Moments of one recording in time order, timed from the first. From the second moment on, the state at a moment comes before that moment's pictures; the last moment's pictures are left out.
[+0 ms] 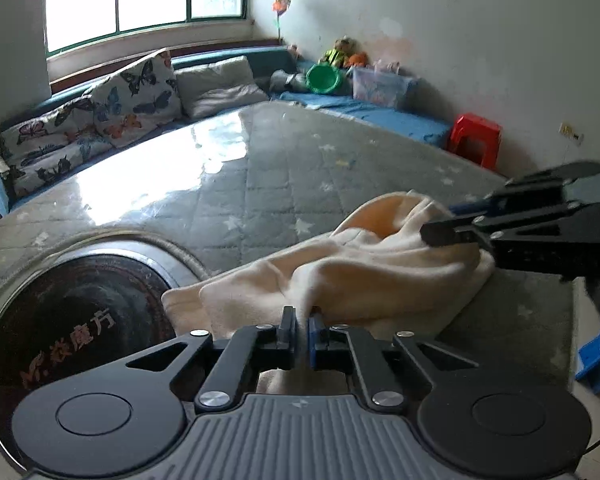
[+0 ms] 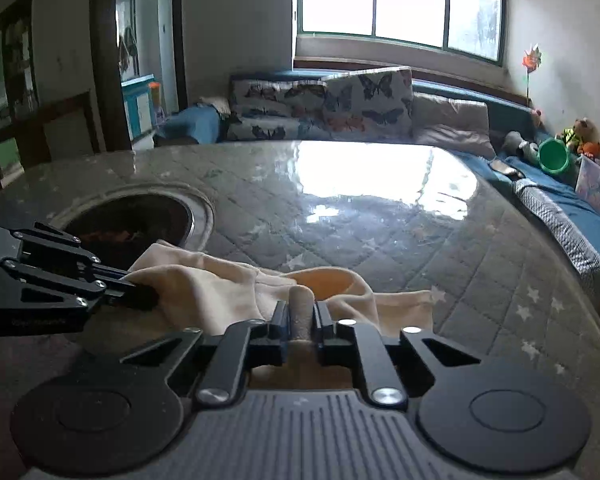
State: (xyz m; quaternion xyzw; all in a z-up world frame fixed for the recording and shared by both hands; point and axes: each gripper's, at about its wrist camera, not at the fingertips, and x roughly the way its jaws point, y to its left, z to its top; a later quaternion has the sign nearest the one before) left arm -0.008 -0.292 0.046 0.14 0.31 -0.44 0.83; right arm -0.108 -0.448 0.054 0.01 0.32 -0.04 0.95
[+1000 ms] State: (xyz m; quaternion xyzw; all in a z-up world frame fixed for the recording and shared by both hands) left arm 0.000 -0.265 0.069 0.03 0.38 -0.42 0.83; right arm -0.130 -0.401 0.083 -0.01 0.32 0.02 0.95
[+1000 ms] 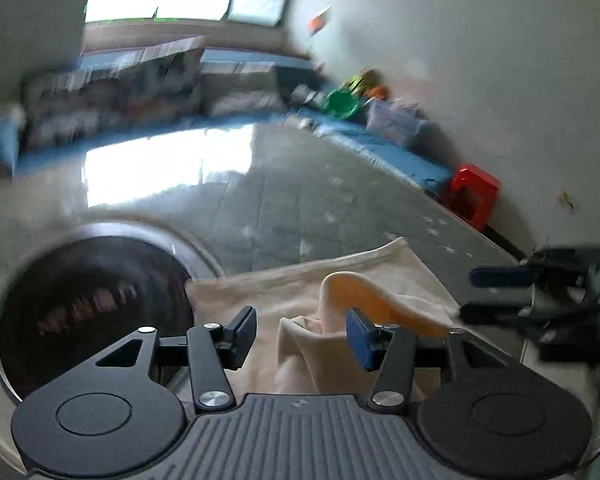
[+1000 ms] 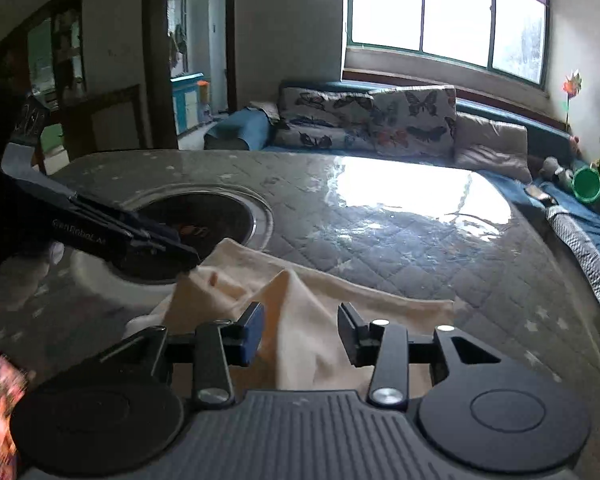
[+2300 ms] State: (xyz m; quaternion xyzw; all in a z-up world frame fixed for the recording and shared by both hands) left arm -0.032 -0.233 0.044 0.07 0.41 -0.43 0.80; right arm -0.211 -0.459 0.045 0.03 0.38 -0.18 0.91
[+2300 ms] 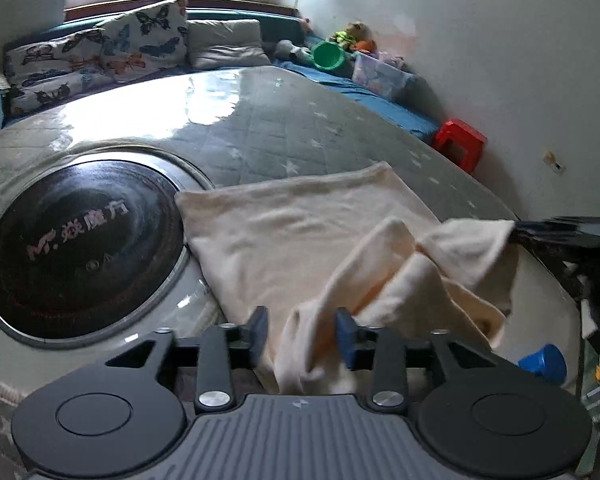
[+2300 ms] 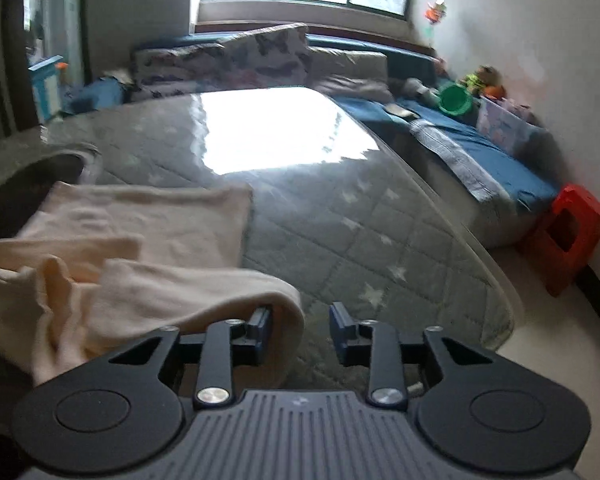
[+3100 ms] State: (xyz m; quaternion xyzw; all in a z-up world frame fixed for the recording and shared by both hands) left arm -0.014 -0.236 0.022 0.08 0.40 -0.39 0.83; right arm -0.101 -0.475 0.007 0.11 0.39 -0.11 0.91
